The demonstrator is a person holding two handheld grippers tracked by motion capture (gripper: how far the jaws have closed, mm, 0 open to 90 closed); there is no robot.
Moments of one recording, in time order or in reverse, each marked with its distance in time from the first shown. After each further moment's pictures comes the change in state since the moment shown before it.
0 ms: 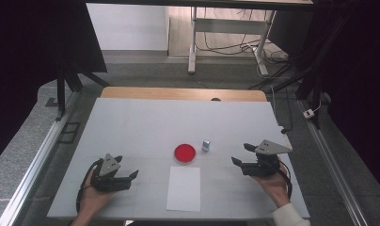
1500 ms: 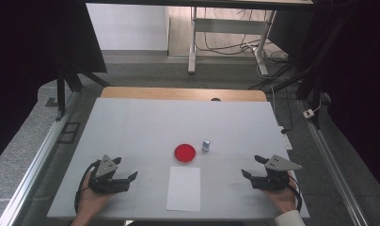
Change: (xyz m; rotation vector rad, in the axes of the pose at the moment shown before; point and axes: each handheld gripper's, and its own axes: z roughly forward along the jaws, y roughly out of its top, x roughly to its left) left arm -0.001 -0.002 -0.008 -0.010 -0.026 -0.031; right arm -0.003 -0.052 -0.022 0.007 -0.053 -0.009
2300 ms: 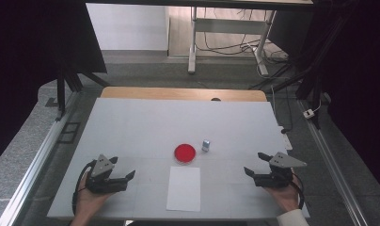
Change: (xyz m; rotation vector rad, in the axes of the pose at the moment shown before) left arm 0.002 0.001 -0.009 -0.012 0.019 -0.043; right arm -0.010 0.004 -0.005 -0.021 0.006 0.026
